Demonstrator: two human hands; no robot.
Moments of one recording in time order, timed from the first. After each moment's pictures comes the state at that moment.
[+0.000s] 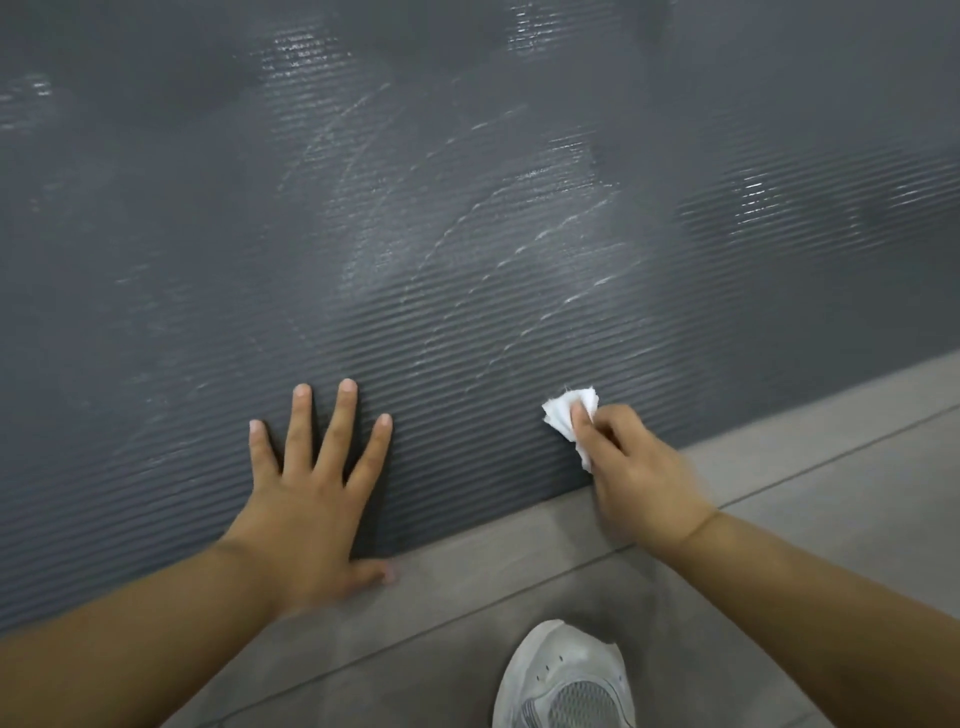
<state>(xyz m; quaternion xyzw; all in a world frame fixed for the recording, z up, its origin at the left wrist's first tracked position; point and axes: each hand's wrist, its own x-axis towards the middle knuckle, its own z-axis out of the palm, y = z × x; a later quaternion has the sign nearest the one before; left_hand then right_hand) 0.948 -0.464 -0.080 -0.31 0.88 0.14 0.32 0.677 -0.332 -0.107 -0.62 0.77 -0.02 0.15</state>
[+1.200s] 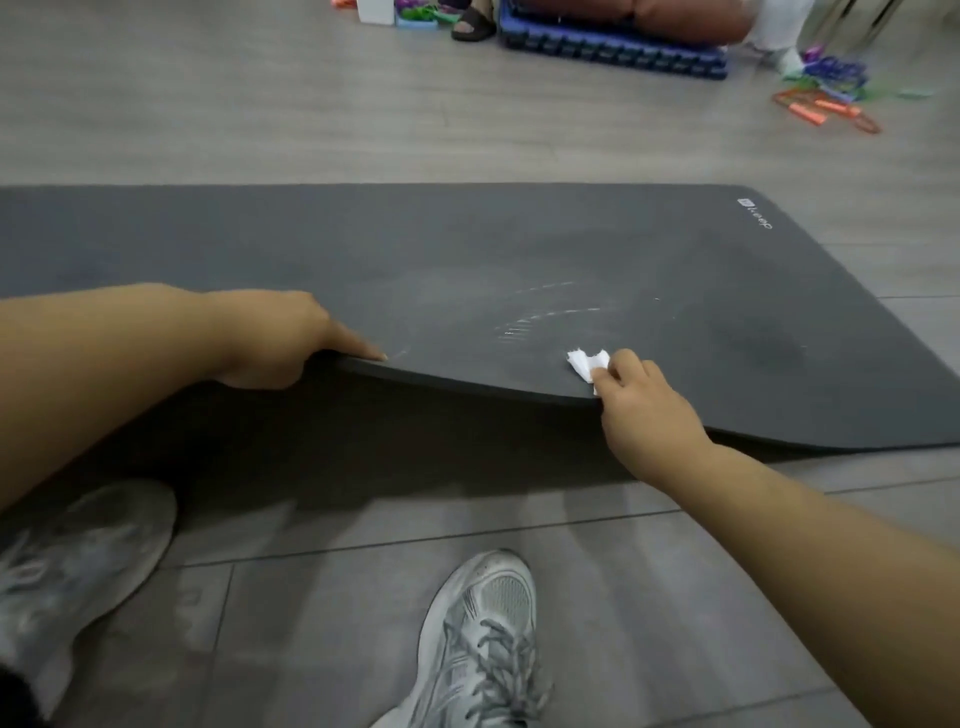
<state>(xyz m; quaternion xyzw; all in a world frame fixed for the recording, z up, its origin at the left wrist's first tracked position) 0.957 -0.404 0.147 -0.42 0.87 0.07 0.24 0.648 -0.286 0.047 -0.69 0.72 0.02 -0.06</state>
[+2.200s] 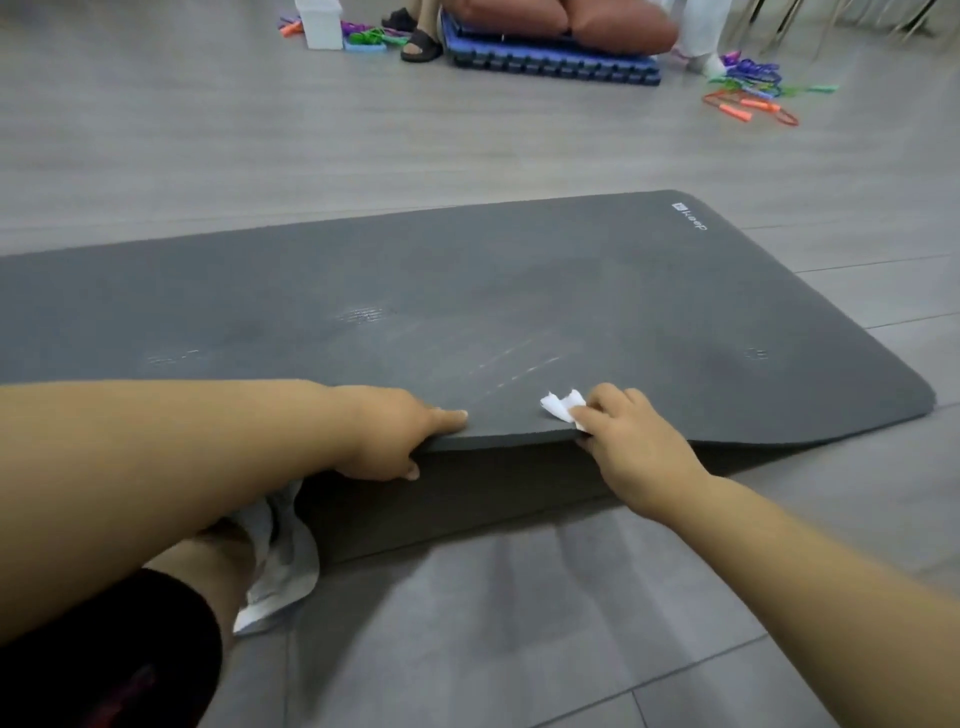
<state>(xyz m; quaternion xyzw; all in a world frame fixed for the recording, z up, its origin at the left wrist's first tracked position) 0.951 -0.355 0.113 -0.29 0.90 0.10 0.31 0.717 -0.240 0.046 -0.70 0.71 -0.07 -0.03</state>
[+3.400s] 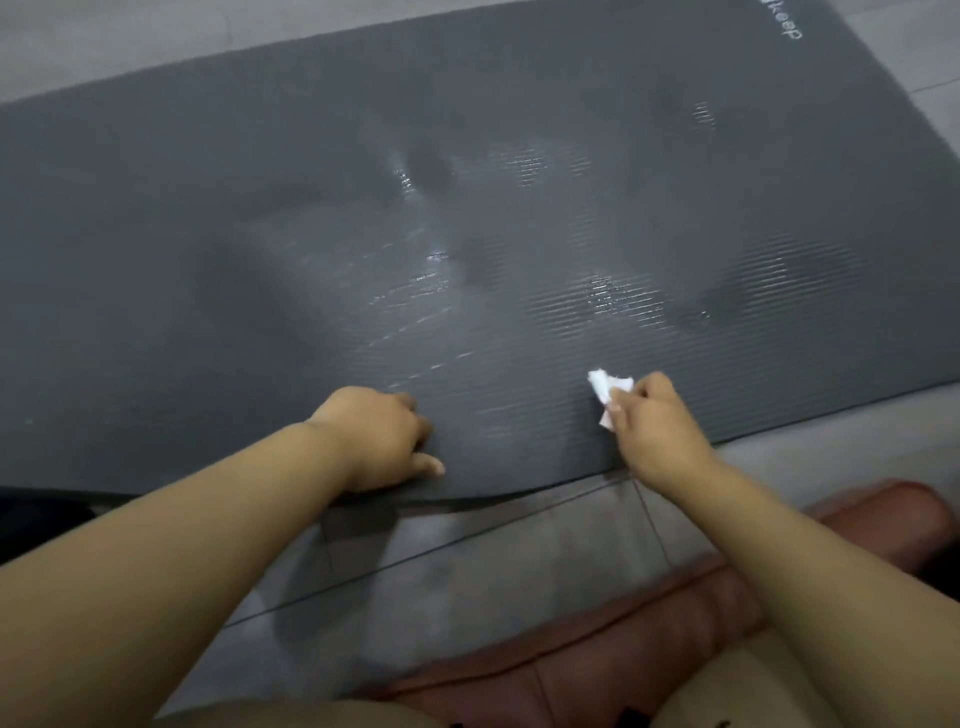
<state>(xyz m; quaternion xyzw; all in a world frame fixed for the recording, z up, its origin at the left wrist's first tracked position) 0.984 -0.253 0.008 -0.26 0.88 0.07 0.39 0.743 -0.112 -0.056 -0.49 0.83 -0.12 0.25</state>
